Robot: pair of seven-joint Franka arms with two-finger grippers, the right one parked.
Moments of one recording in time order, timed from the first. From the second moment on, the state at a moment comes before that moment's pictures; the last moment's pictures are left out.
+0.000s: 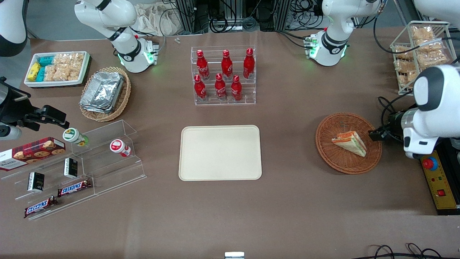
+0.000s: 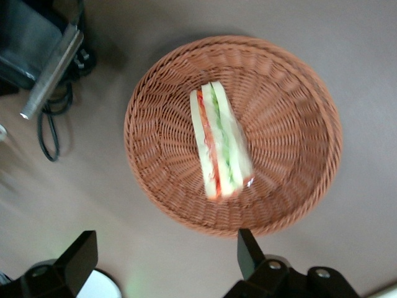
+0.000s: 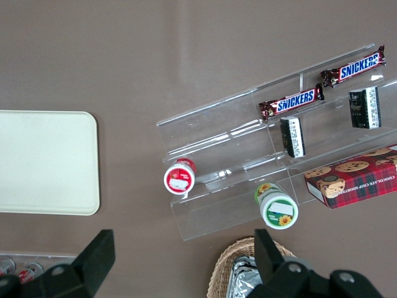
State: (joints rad) arm 0.03 0.26 0.01 -1.78 0.01 1.72 -0.72
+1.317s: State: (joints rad) arm 0.07 0.41 0.00 -1.83 -0.10 1.91 -0.97
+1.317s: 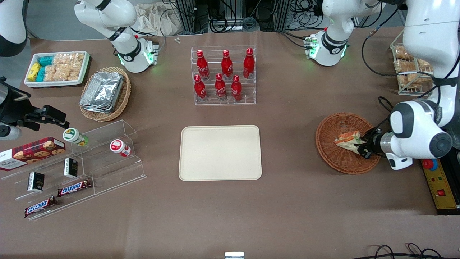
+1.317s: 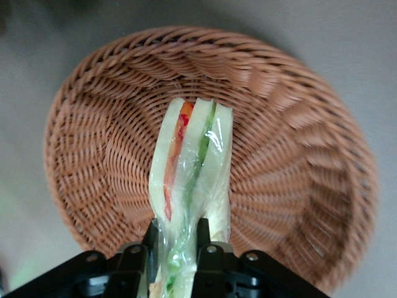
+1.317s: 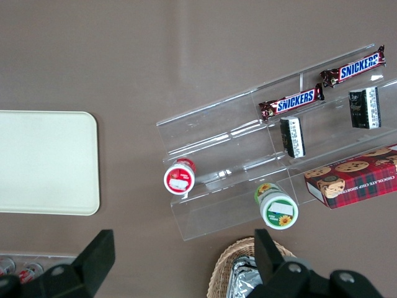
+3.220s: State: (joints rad) arm -0.37 0.75 -0.38 -1.47 0.18 2.05 -0.73
